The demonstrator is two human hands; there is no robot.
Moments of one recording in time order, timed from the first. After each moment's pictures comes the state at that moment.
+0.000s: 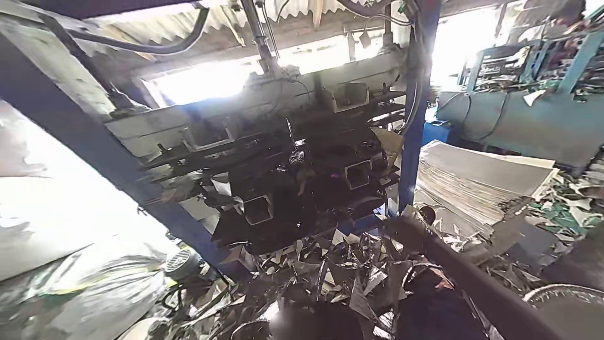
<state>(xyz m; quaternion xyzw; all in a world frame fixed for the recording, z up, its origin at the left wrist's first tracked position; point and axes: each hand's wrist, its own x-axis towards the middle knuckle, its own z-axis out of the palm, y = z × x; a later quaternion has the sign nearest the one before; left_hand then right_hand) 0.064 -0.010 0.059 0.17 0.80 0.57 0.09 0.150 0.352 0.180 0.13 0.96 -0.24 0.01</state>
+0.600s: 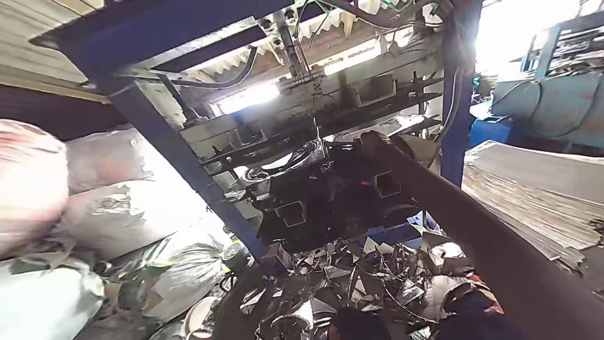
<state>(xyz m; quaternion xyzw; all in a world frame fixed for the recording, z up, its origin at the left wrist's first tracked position) 0.025 -0.102 0.256 0.41 0.83 0.35 -0.17 -0.048 0.362 0.383 0.15 0.97 -0.11 -0.17</state>
